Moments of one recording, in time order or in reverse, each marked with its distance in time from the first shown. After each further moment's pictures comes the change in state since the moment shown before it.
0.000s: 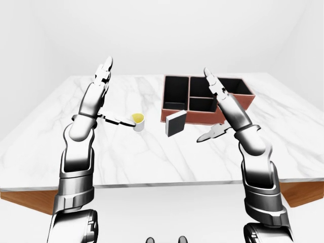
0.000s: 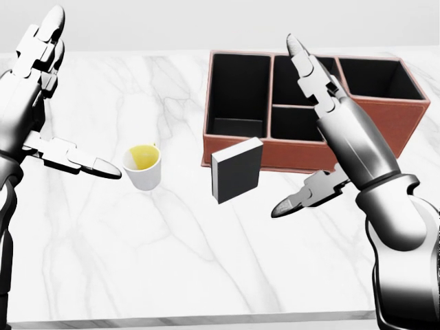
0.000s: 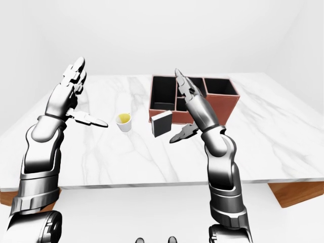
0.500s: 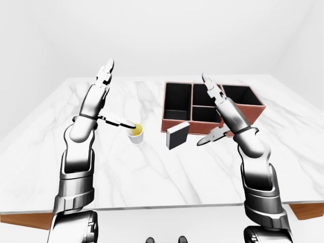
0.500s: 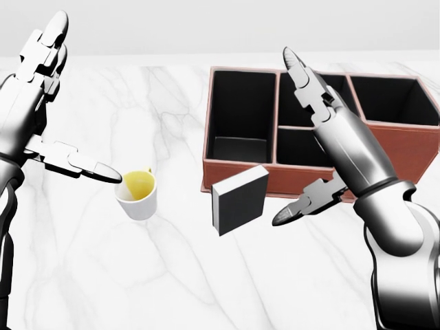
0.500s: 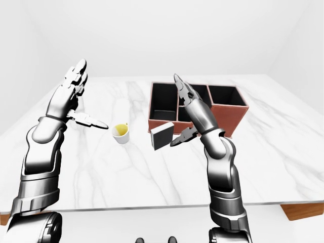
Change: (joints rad) left arm 0.012 -0.003 0.000 -0.006 0.012 0.000 -0.014; right arm 0.025 0.006 0.004 0.000 -0.025 0.000 0.020
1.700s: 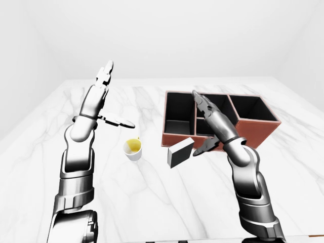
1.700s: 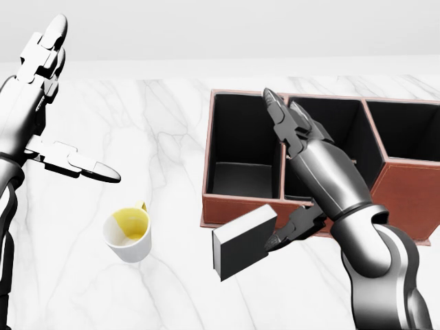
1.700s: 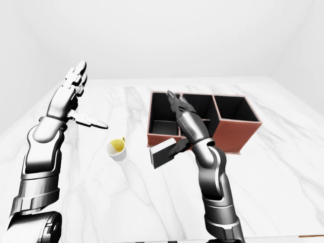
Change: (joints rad) left arm -0.006 0.004 0.000 0.027 0.013 0.000 0.008; right arm 0.087 0.050 0.067 -0.003 -0.153 0.000 0.002
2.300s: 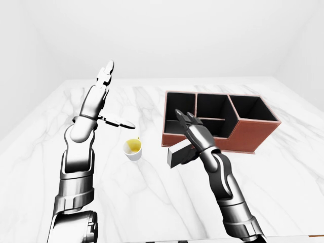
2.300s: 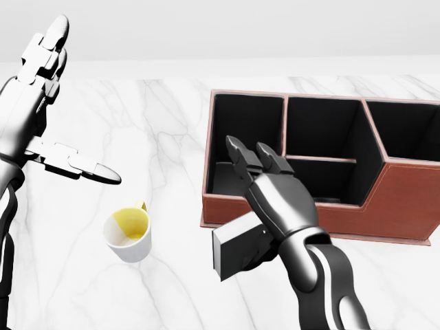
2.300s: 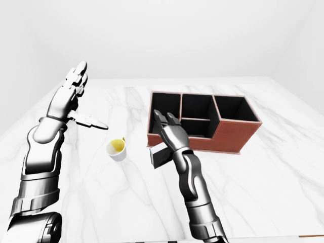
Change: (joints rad) left arm 0.007 -0.002 0.000 -0.012 0.000 0.000 -0.008; right arm 0.027 0.114 0.145 0.232 -0.306 -0.024 -0.158
